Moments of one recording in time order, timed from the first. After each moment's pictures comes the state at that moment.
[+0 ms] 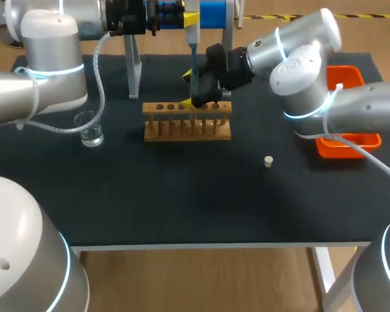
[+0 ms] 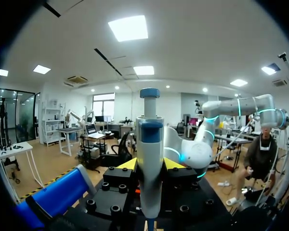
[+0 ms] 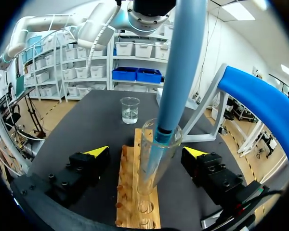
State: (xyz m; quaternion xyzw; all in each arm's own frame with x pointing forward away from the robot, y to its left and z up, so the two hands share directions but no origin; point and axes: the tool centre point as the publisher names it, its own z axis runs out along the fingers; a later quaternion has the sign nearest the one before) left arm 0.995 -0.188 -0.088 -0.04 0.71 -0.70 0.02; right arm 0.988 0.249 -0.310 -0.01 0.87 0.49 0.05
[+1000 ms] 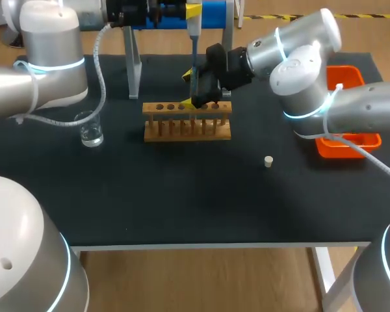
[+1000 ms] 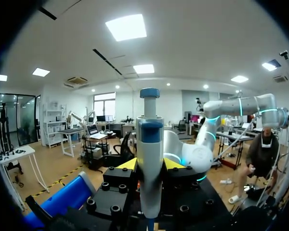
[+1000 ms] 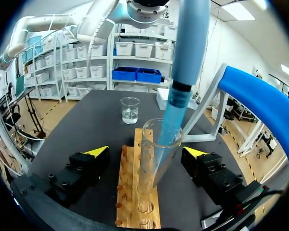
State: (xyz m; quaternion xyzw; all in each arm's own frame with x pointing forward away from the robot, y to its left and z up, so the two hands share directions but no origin) left arm 0.993 -0.192 -0.067 -0.03 0.72 -0.69 0.04; right arm 0.988 0.249 -0.310 -0.01 0.87 0.49 0.05
